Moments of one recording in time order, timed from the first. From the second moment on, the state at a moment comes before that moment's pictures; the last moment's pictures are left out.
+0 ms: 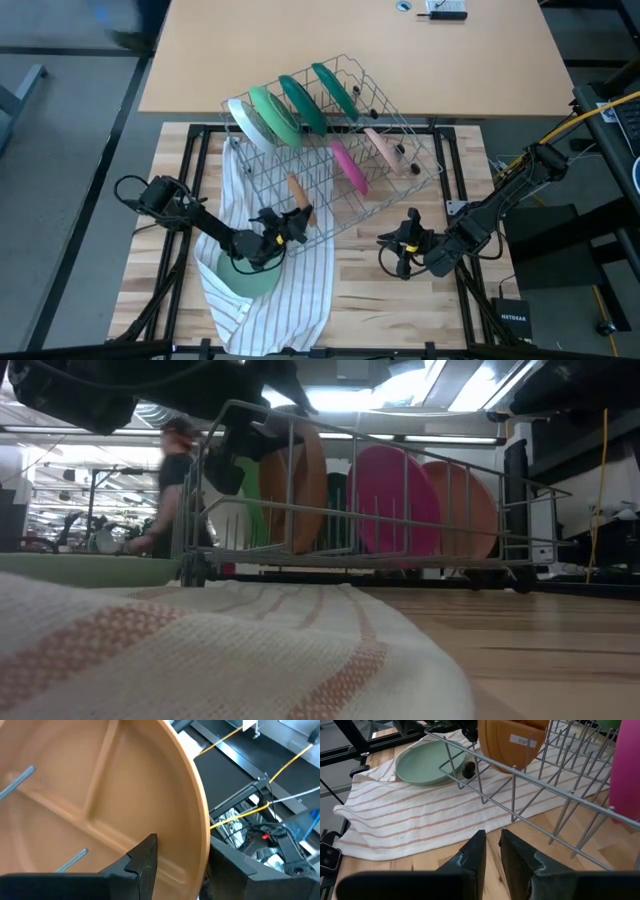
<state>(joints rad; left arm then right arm) -0.41 1.89 0.77 1.35 -1.26 -0.75 0.71 1.10 0.73 -0.37 0.74 0.75</state>
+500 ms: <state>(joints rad) -0.40 1.89 0.77 1.35 -1.27 -0.72 0.71 1.10 0.73 -0.37 0.73 0.75</state>
